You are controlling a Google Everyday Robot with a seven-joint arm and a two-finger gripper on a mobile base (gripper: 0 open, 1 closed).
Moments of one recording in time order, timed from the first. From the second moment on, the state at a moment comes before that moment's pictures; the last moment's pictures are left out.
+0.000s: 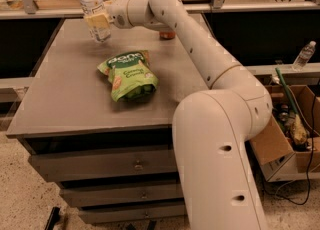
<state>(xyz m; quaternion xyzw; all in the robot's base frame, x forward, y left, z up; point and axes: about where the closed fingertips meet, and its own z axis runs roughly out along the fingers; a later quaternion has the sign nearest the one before) 0.841 0.198 0.917 -0.48 0.60 0.33 0.55</state>
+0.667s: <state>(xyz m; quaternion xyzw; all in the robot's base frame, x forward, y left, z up) 0.804 0.194 0.929 -0.59 0.52 0.33 0.53</state>
